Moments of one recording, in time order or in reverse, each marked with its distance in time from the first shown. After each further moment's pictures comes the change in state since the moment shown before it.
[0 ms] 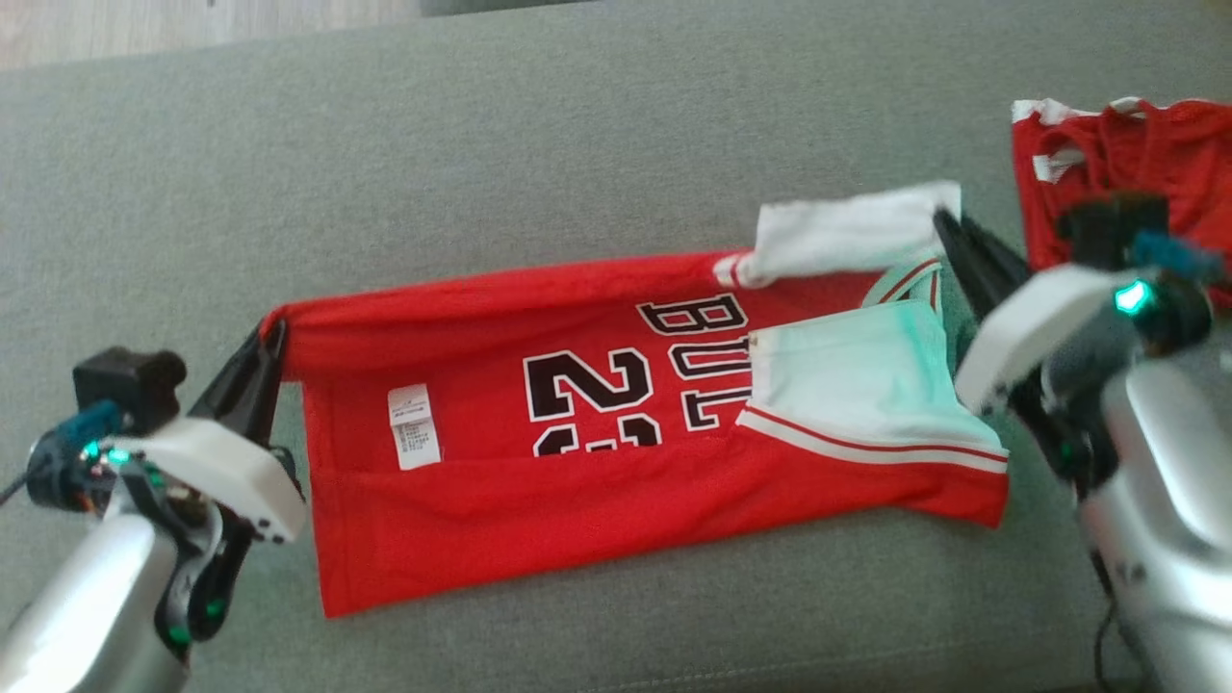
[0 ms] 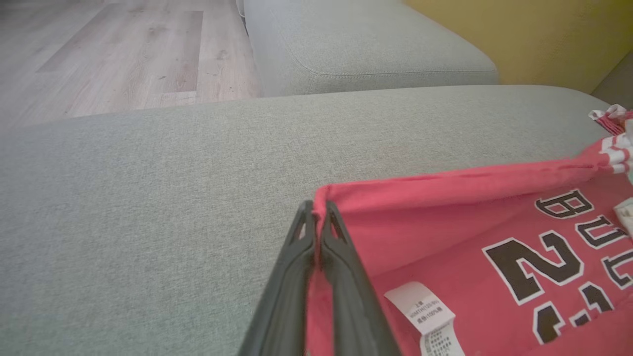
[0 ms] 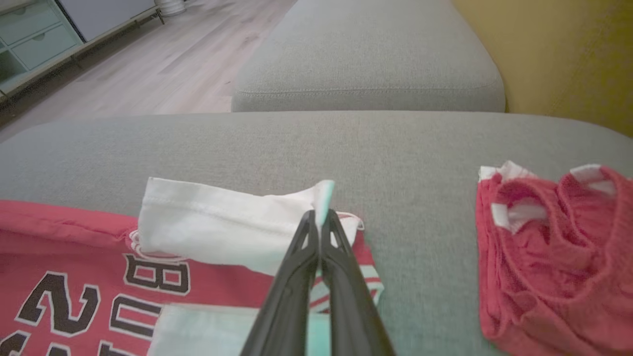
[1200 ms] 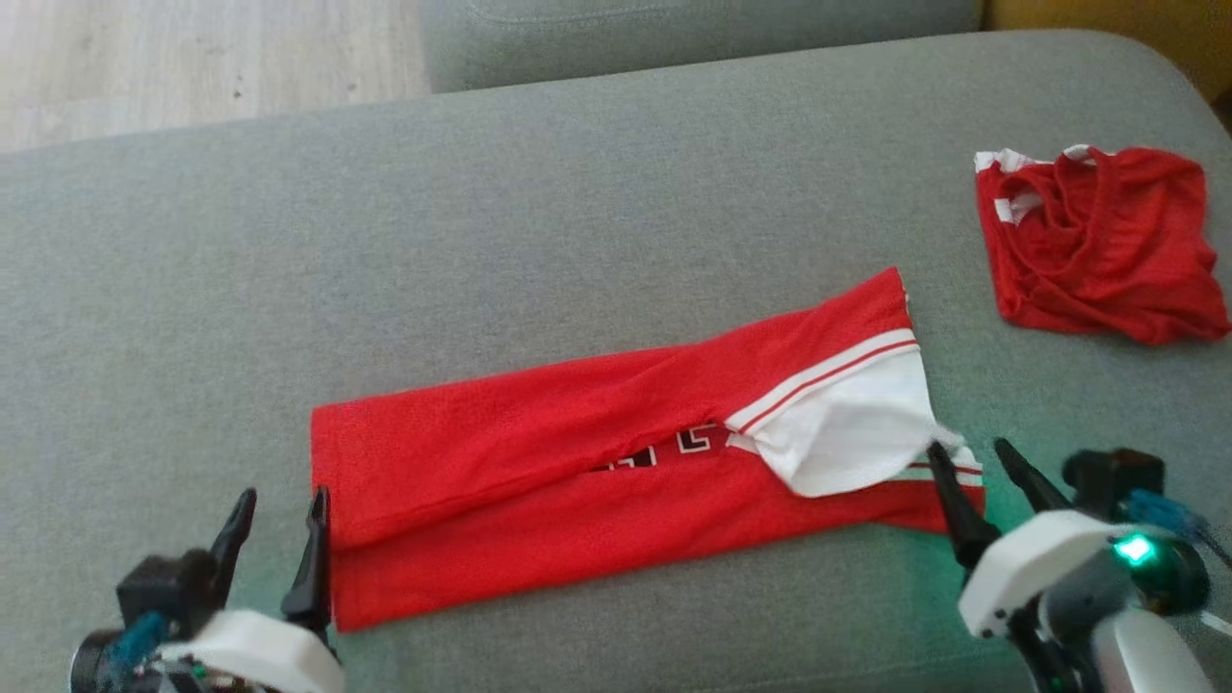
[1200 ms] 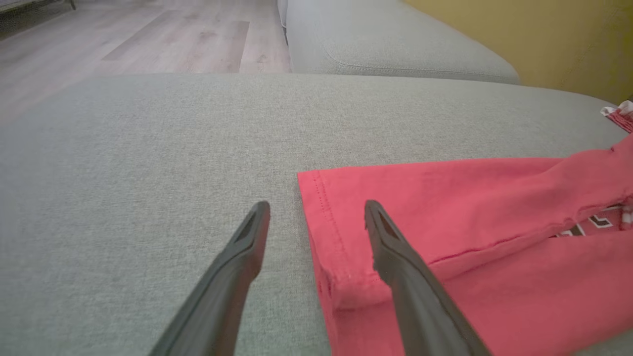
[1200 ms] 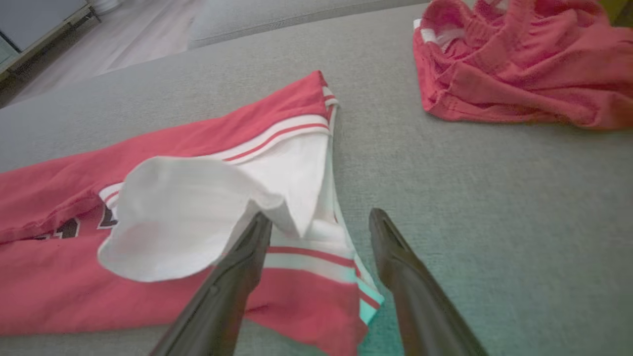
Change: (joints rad) left arm 0.301 -0.054 -0.013 -0.037 0.007 0.153 -0.221; right arm 0.482 0.167 -0.244 -0.176 -0.166 0.000 -0.030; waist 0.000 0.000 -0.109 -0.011
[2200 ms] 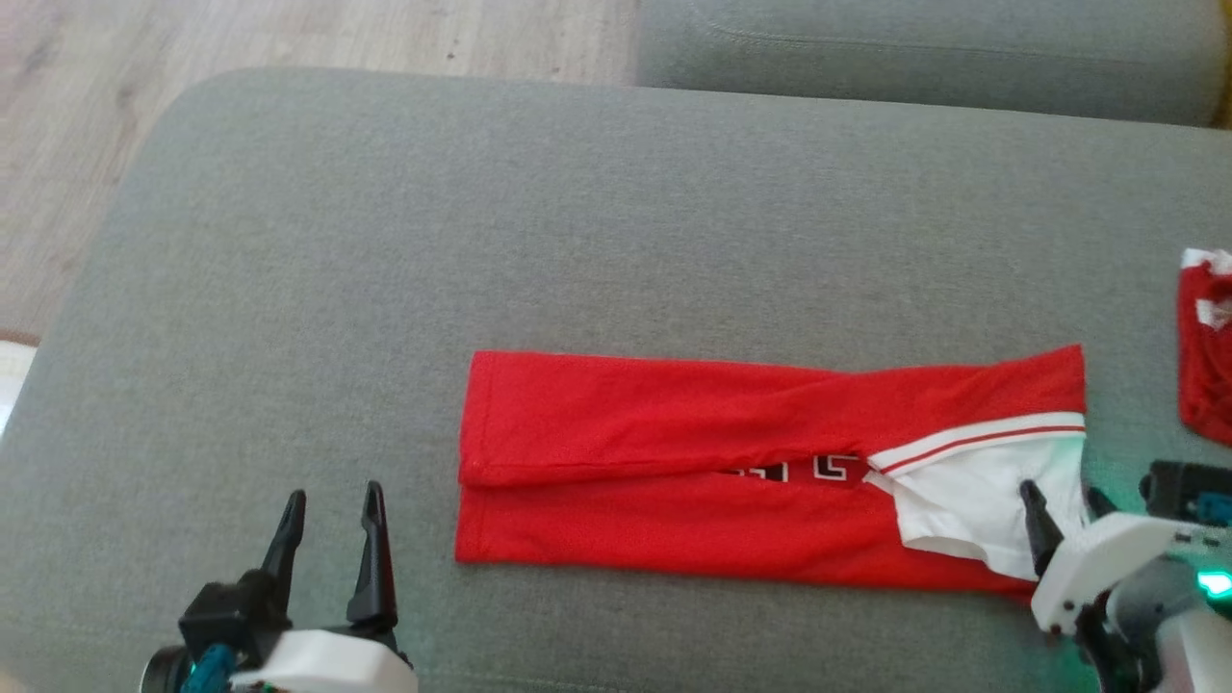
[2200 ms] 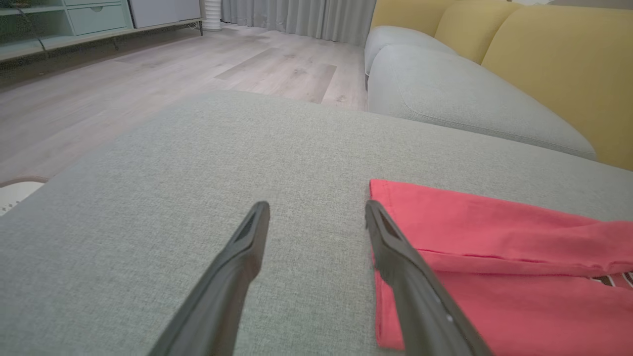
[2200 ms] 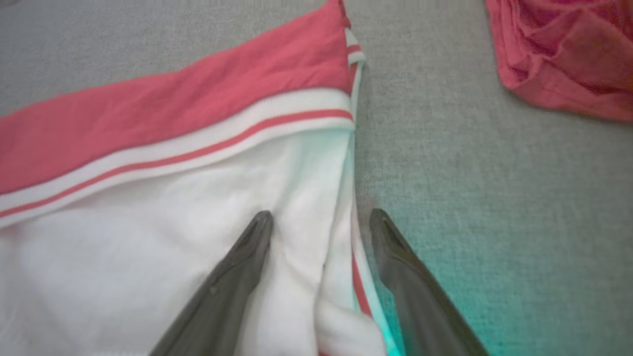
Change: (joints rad) left arm 0.059 -0.109 -0.020 -0.111 0.051 0.141 -0.075; right arm -0.057 -0.008 -0.212 0.231 -0.065 0.000 0.082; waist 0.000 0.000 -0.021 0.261
